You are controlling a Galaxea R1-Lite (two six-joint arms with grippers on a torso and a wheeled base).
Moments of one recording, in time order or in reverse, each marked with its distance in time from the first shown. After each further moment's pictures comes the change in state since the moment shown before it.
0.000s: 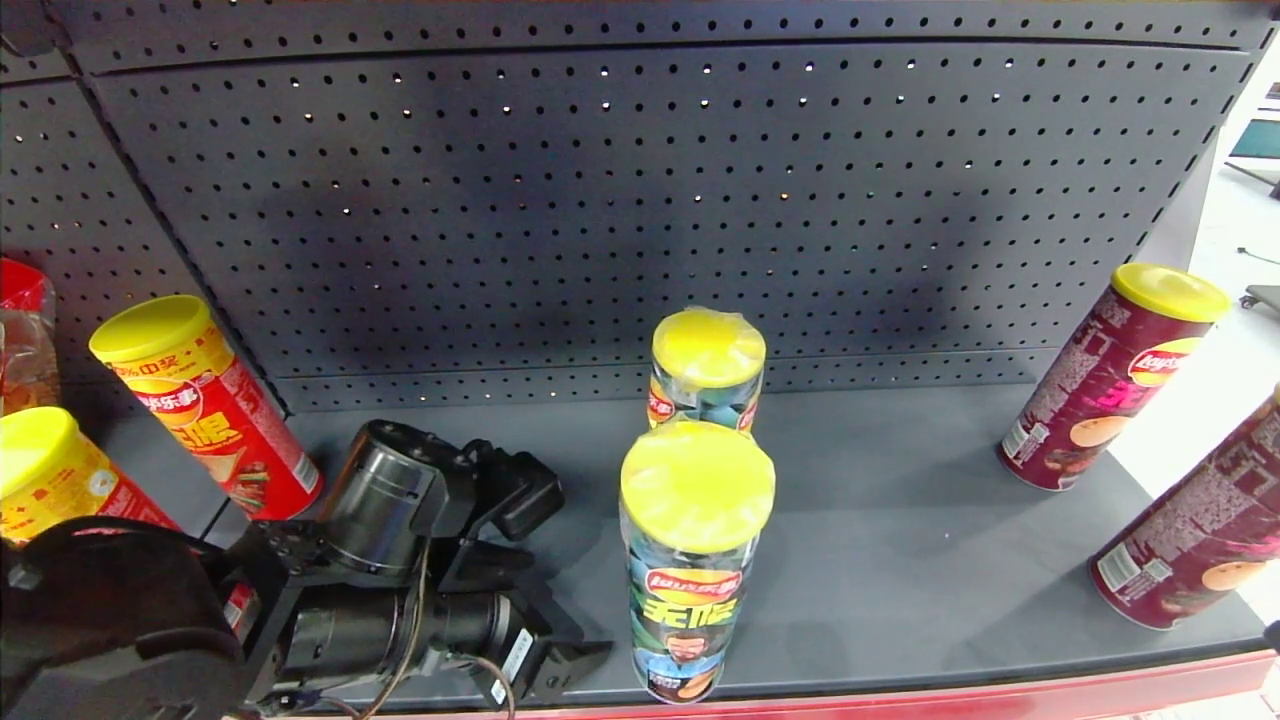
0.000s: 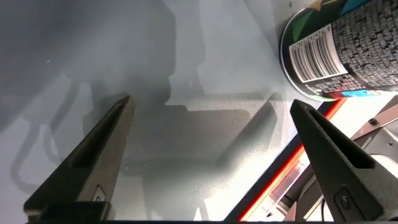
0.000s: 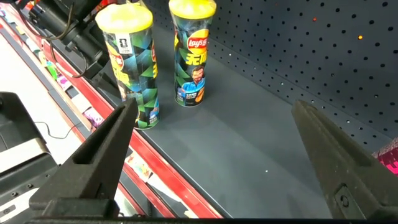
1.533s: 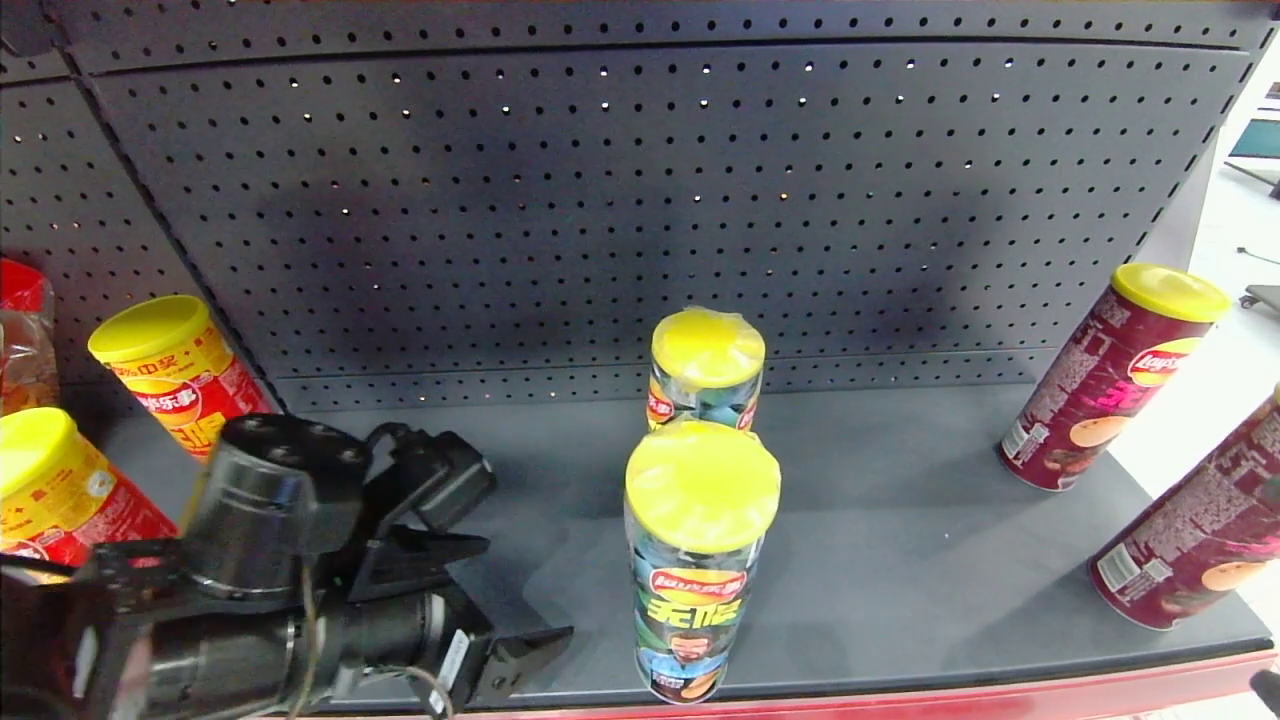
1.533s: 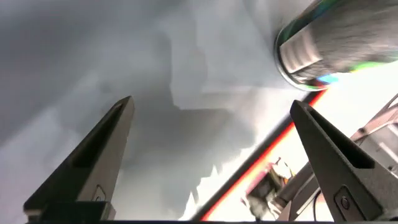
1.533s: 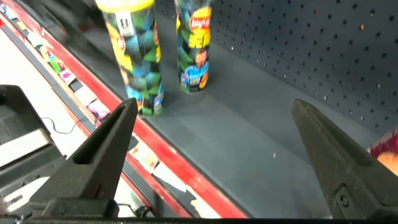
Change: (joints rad) left arm 0.023 -0.212 0.075 0.018 0.038 -0.030; right arm -0.006 -0.050 0.072 0.006 -0.001 0.023
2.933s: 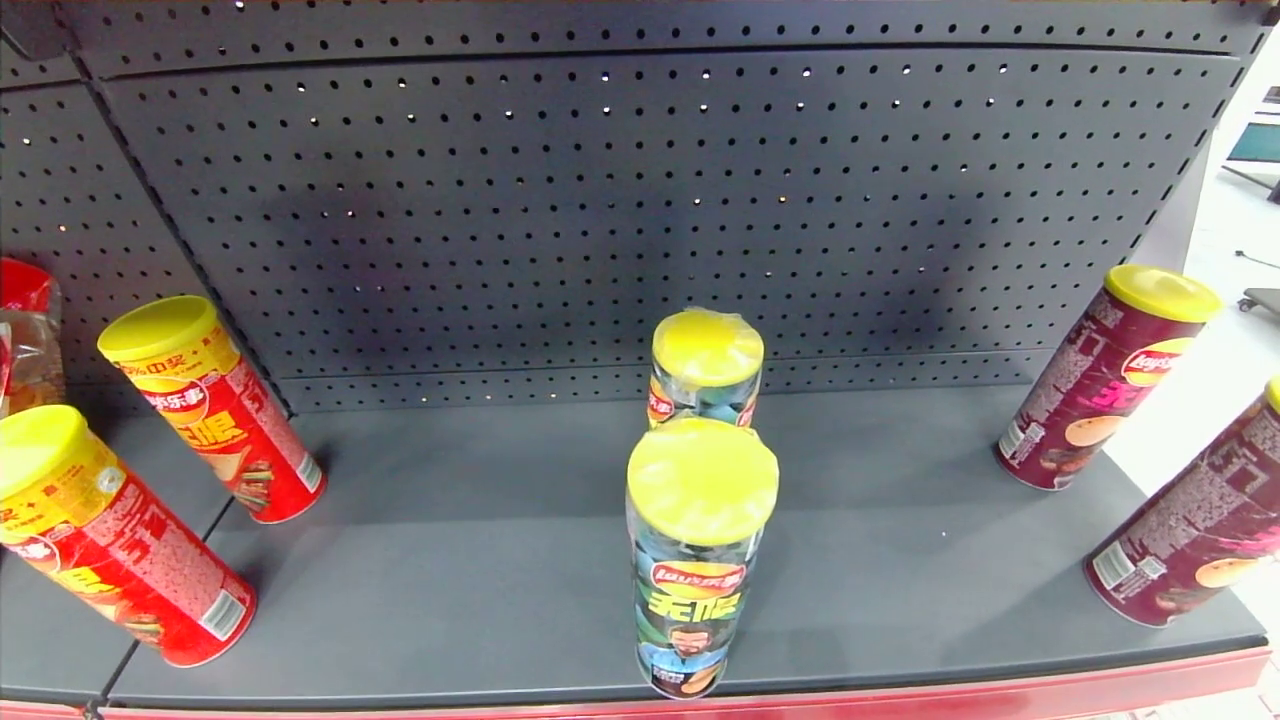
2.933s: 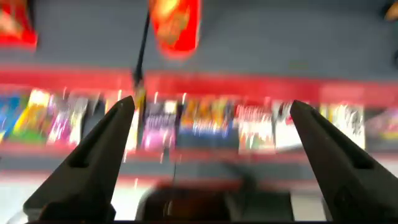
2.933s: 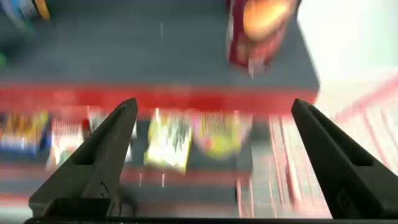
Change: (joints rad) left arm 0.810 -1.347 0.011 0.976 -0.026 -0.026; right arm -0.453 -0.556 0.299 0.336 -0.223 0.165
